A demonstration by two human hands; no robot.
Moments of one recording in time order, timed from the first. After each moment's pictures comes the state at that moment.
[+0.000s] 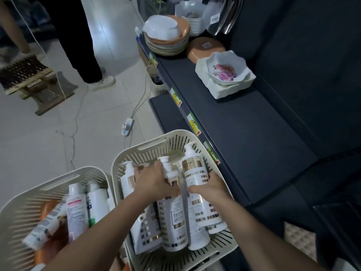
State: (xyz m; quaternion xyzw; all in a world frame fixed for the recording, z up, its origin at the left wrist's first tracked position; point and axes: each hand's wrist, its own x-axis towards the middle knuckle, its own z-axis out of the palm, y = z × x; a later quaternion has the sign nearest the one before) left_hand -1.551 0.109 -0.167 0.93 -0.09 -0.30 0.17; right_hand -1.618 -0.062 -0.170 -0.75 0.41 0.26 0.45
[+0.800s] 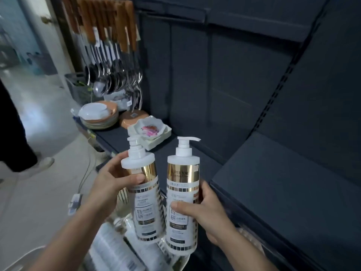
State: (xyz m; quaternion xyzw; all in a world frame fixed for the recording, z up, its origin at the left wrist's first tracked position) left_hand -1.564 0.068 0.038 0.61 -0.18 -0.27 0.72; right_hand -1.739 -0.092 0.039 -0.64 0.33 -0.06 0.69
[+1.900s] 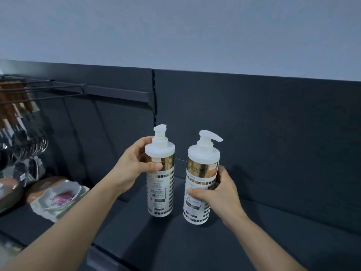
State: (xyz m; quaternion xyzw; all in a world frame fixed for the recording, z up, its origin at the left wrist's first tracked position) left_hand -1.694 -0.226 0.176 0.50 -0.50 -0.34 0.62; right_hand -1.925 -0.305 0.142 -0.68 0.41 -0.37 0.48
